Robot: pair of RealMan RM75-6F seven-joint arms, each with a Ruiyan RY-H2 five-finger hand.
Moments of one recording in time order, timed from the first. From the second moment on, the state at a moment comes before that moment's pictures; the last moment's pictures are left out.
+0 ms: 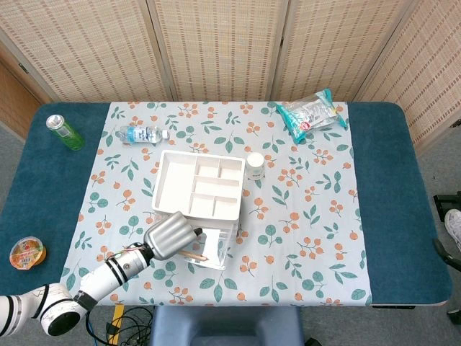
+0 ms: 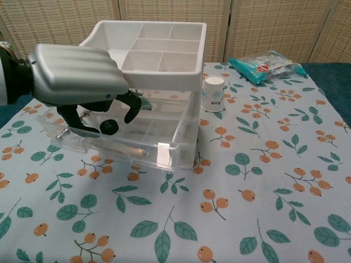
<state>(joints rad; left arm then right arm) -0.94 -1.16 -0.03 -1.93 1.30 0.83 0.82 -0.02 -0.99 0.13 -1.57 -1.52 1.67 0.18</state>
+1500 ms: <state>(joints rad) -0.90 -1.13 -0.02 -1.98 1.40 0.95 0.75 -0.02 -1.00 0.13 -1.56 -1.53 1.68 0.19</state>
